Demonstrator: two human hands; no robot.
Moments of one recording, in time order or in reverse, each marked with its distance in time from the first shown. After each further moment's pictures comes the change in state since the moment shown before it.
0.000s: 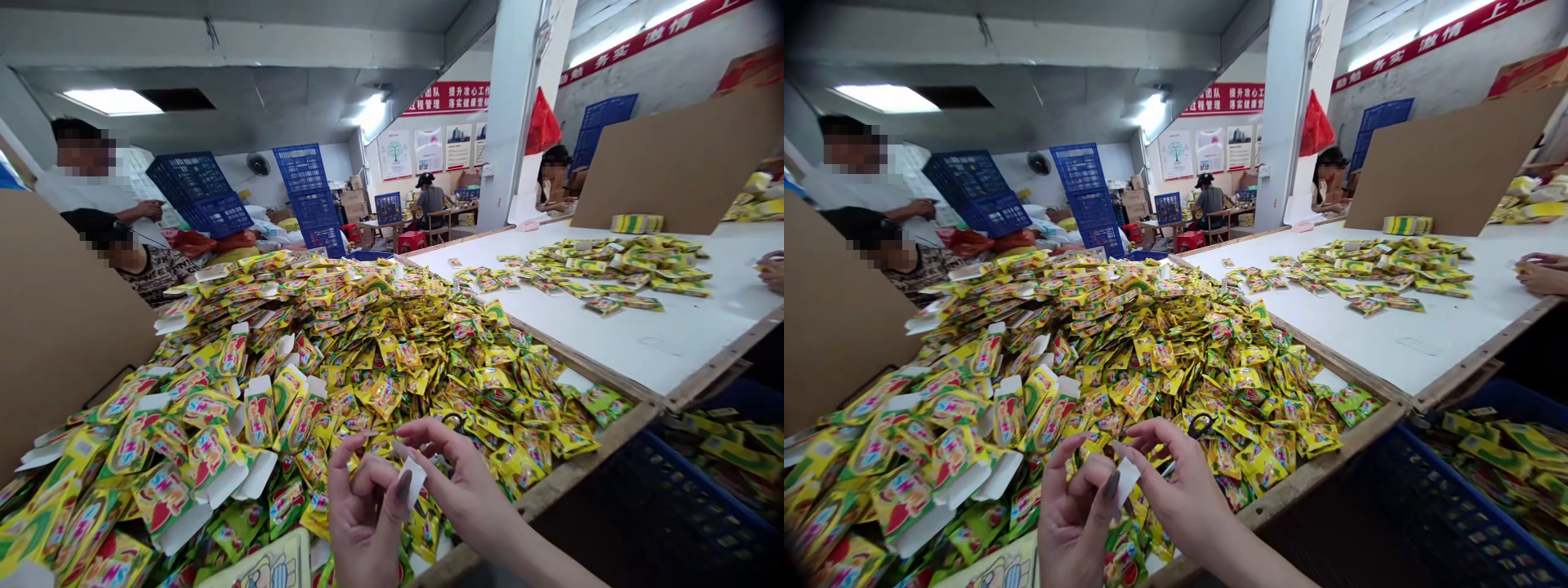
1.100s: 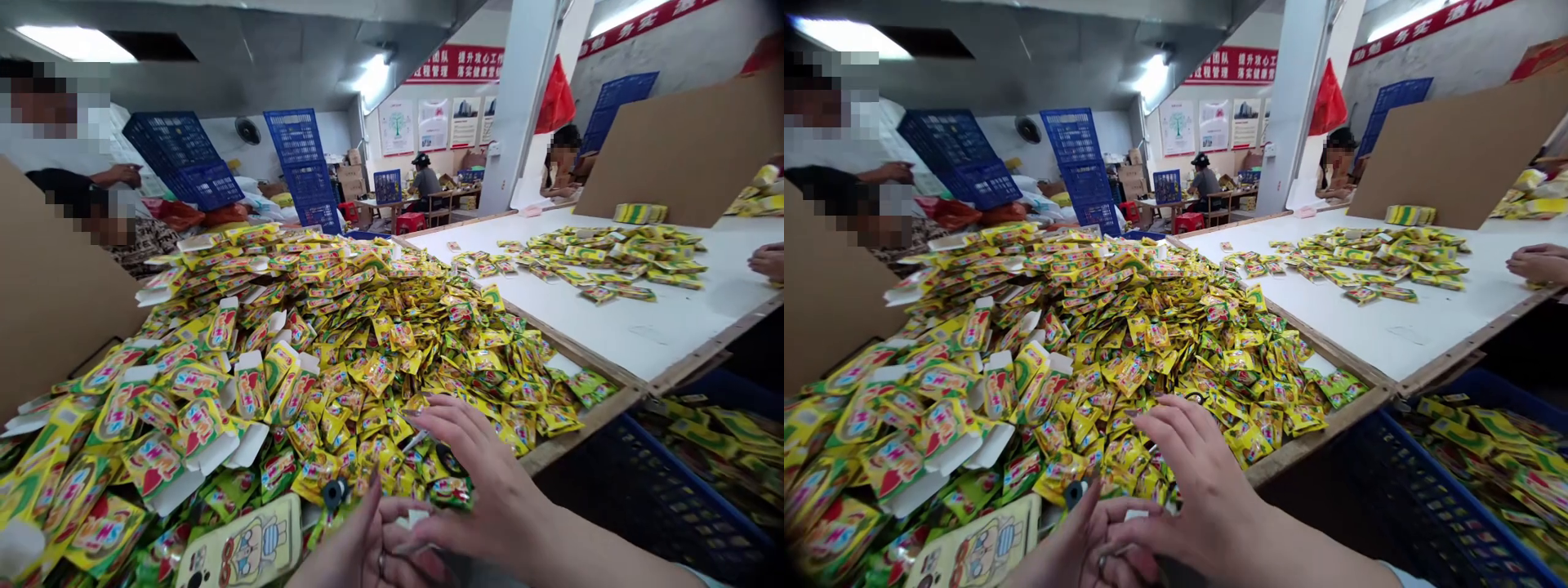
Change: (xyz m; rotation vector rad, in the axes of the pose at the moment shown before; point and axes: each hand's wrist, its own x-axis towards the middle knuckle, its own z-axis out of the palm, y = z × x) left_hand 0.004 -0.016 -0.065 -0.158 -0.672 -1.118; right_hand -0.026 0.005 -0.039 -0.606 -0.115 -0.473
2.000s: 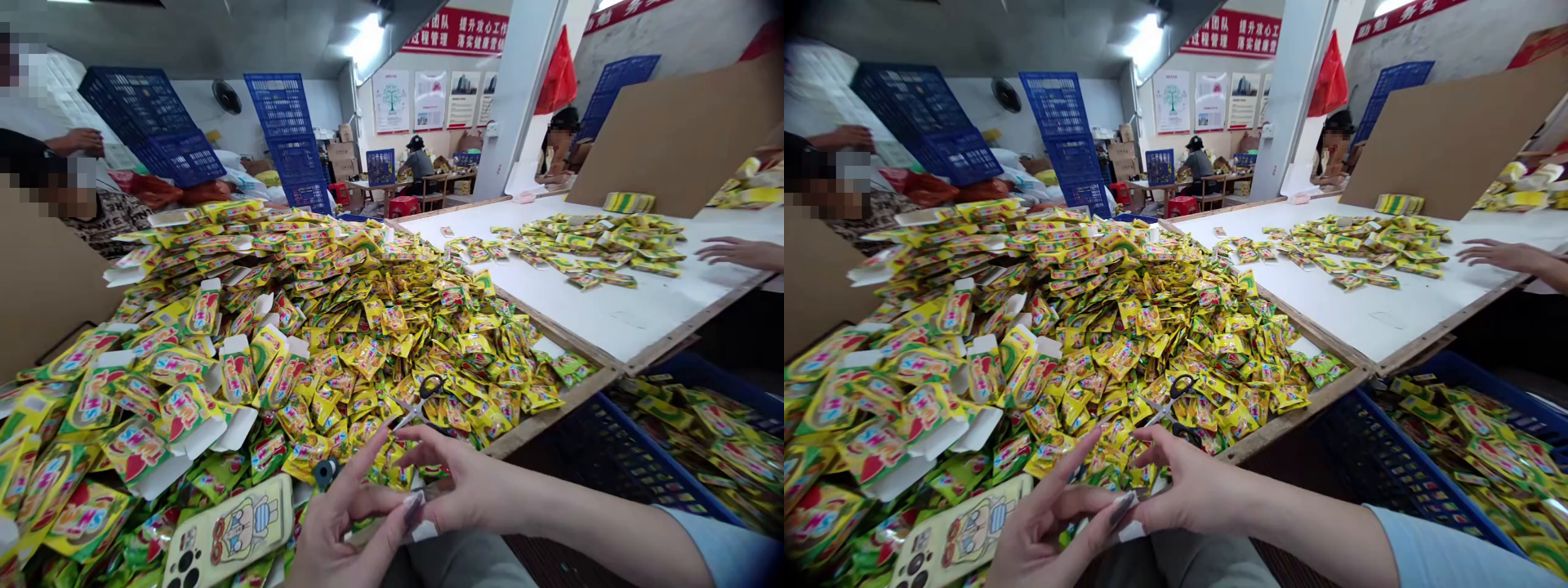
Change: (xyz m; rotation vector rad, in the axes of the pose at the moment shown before) left_hand -0.012 -0.009 0.040 0.565 0.477 0.723; right_hand -0.004 0.004 0.010 0.850 -0.577 0.874
